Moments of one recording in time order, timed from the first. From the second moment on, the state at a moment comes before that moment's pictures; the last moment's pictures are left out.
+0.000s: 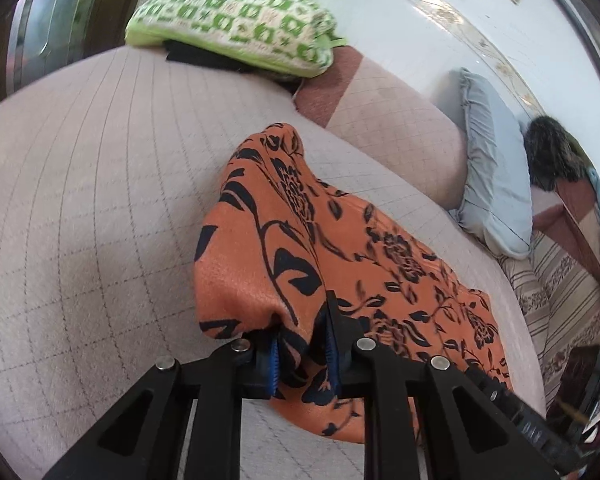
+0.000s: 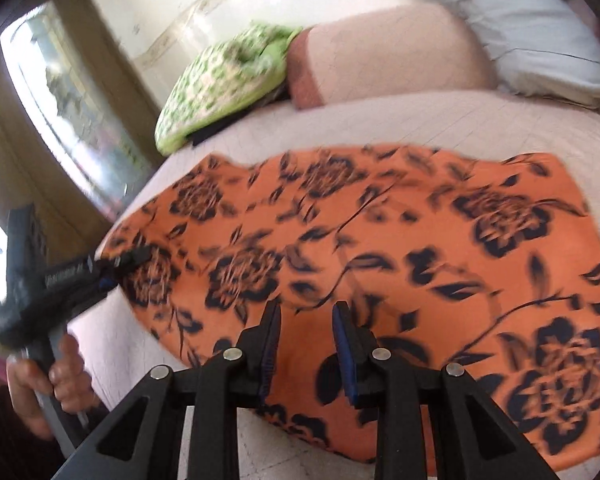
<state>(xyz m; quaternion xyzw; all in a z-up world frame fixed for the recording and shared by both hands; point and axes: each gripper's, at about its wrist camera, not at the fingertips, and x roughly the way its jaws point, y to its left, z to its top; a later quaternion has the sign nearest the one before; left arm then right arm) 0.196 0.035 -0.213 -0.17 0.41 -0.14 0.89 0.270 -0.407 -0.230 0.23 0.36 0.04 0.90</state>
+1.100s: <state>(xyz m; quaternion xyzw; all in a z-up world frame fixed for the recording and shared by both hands) 0.154 -0.060 -0.173 0.02 0.38 -0.17 0.91 0.214 -0.530 -0.230 0.51 0.30 0.11 0.80</state>
